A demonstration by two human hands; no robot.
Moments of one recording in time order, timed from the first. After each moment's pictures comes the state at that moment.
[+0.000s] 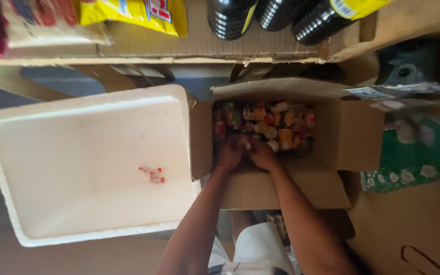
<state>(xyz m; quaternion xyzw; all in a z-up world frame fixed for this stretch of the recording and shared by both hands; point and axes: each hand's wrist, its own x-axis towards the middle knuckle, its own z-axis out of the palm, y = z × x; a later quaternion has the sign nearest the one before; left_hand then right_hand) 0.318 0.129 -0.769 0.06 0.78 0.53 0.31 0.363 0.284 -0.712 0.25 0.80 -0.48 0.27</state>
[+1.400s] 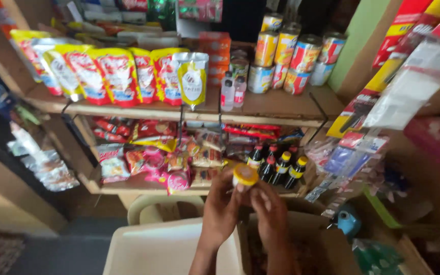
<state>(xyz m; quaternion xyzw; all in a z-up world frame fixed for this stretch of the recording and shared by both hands) 0.246 -0.084 -0.063 0.28 0.51 0.81 0.06 0.290 0.043 -0.119 0.03 0.57 -0.75 -0.32</state>
